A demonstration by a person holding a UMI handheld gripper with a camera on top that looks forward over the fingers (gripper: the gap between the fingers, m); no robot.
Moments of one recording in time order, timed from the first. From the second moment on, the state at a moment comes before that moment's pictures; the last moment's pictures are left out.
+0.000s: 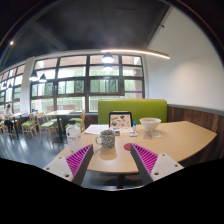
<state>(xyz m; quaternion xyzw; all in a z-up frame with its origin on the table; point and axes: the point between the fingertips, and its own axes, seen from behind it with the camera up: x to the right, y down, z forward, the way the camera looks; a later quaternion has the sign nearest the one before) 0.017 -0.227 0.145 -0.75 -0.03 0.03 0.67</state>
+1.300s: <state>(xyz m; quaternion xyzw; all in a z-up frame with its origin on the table) -0.168 -0.031 0.101 -0.70 -0.05 0.01 0.71</state>
